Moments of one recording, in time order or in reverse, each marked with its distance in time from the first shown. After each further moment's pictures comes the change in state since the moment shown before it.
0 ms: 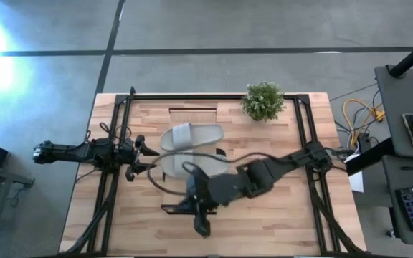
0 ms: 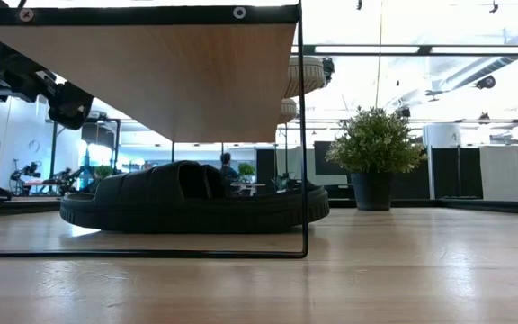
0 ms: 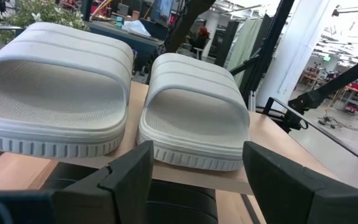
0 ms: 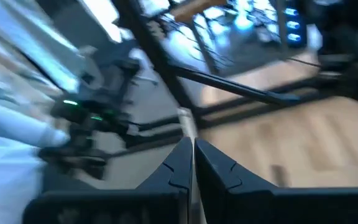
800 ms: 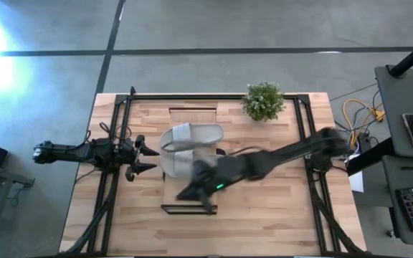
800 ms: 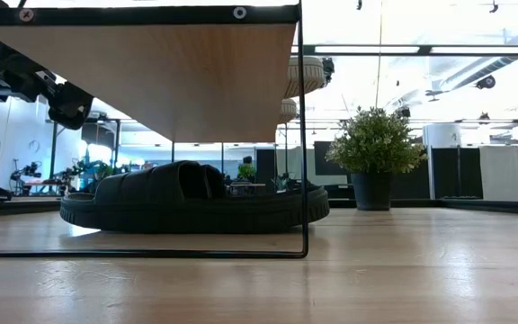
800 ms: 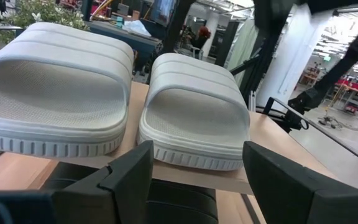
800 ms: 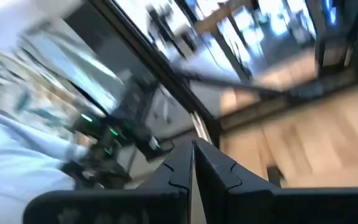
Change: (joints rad) left arm 0.000 0.000 0.000 -0.001 0.000 0.000; right arm -0.115 -0.186 -0.664 0.641 -0.223 0.116
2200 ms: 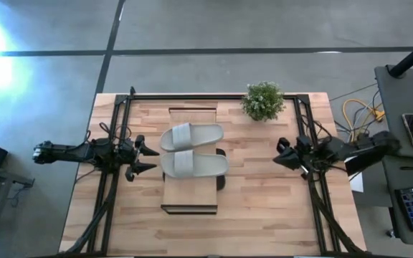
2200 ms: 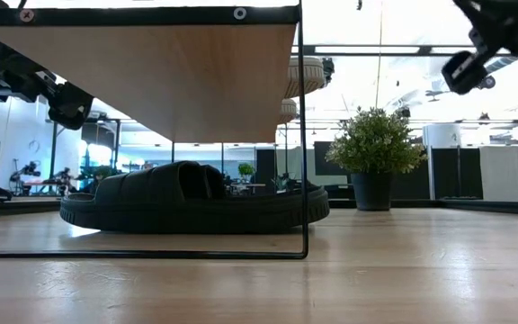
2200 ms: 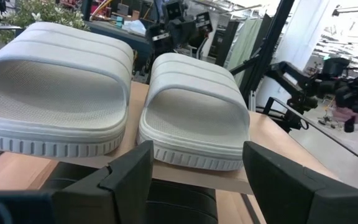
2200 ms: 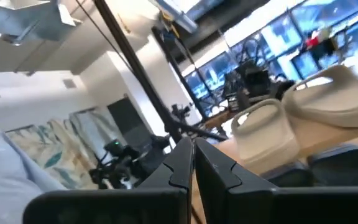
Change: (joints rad) left arm 0.000 0.000 0.000 0.000 0.000 0.000; right arm -0.112 -1.655 -1.652 0.465 0.077 -0.122
